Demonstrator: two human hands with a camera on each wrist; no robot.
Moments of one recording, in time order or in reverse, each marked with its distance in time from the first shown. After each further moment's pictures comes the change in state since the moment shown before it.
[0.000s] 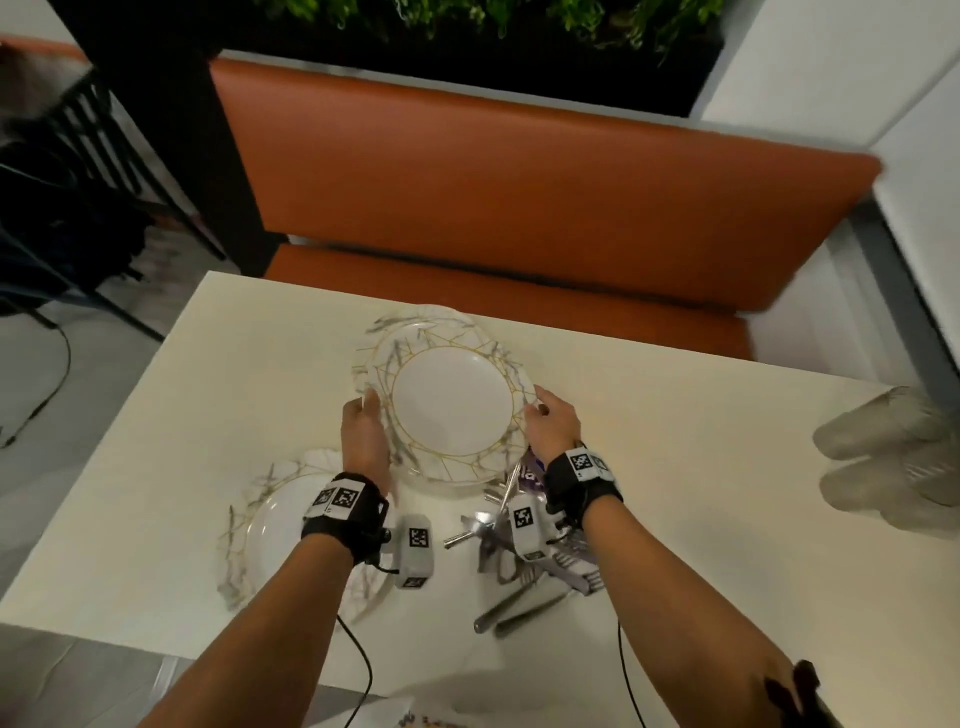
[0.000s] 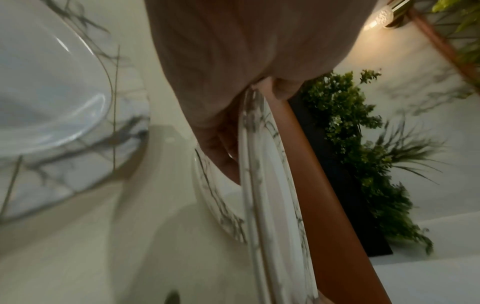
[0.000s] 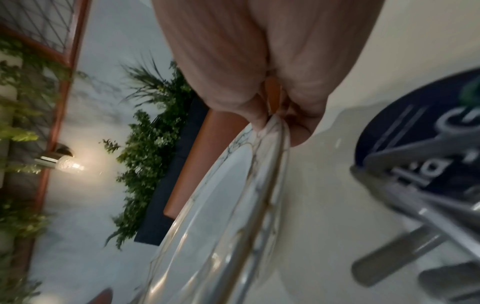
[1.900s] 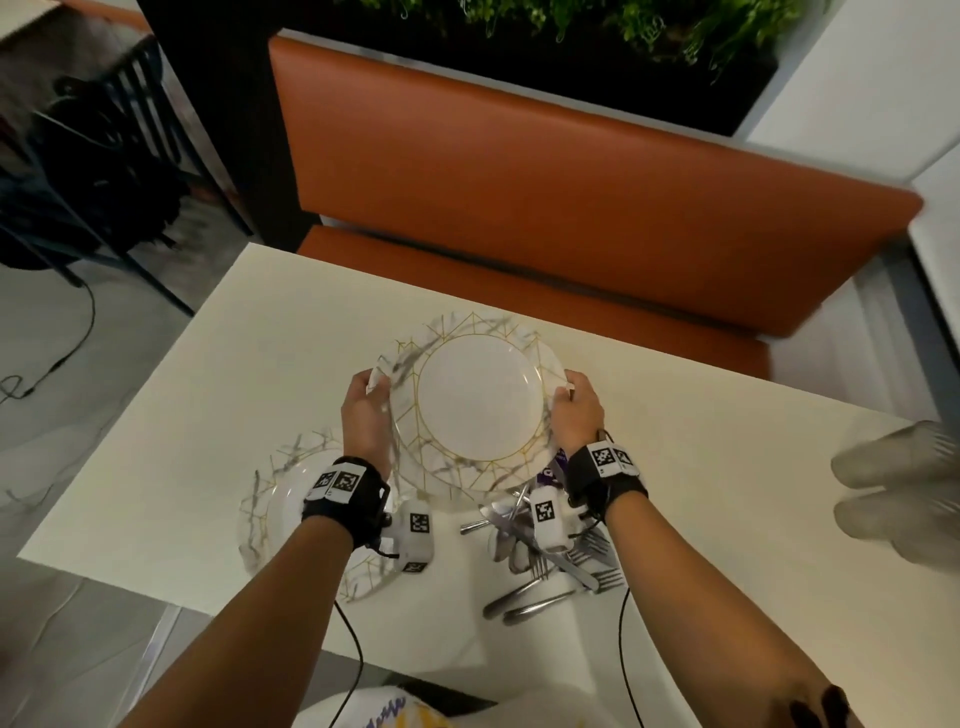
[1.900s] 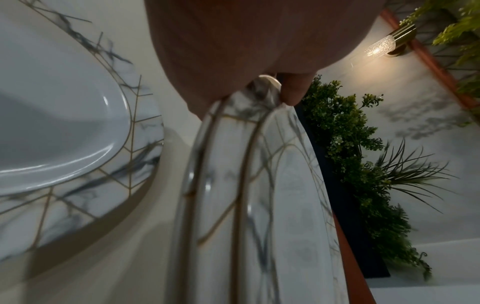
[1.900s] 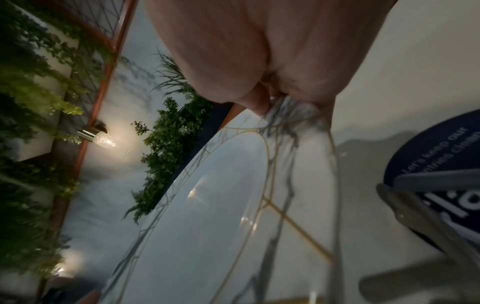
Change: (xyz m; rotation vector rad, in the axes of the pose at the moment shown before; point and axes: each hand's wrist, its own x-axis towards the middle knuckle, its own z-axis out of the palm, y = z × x) left_hand -0.012 0.015 -0.037 -0.120 -0.009 0.156; right_hand -0.016 -0.030 -0.002 -0.050 0.057 -0.041
